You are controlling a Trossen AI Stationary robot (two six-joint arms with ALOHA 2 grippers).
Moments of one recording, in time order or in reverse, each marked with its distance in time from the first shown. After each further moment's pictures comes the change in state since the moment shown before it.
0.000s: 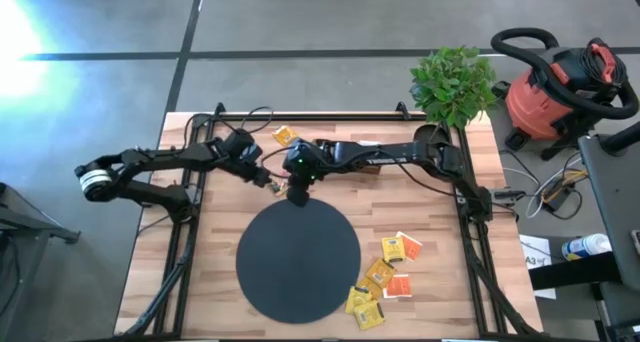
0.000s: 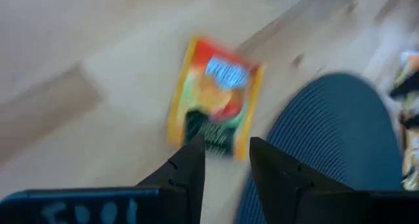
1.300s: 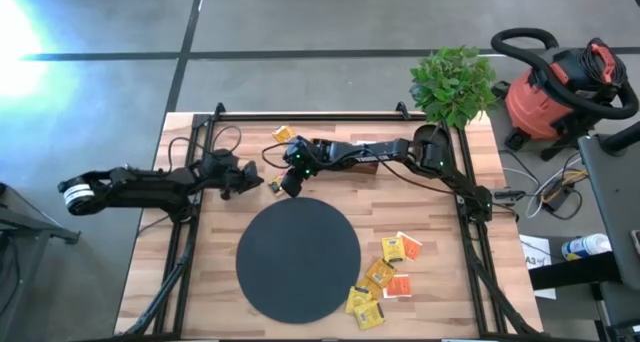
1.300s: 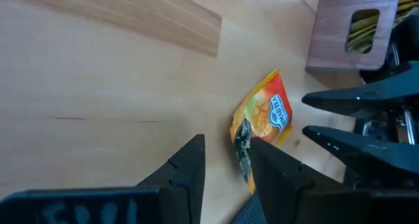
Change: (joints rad) left arm -0.040 -0.186 -0.383 0.464 -0.188 -0.789; right arm -0.069 0.170 -0.015 0.213 -0.007 0.117
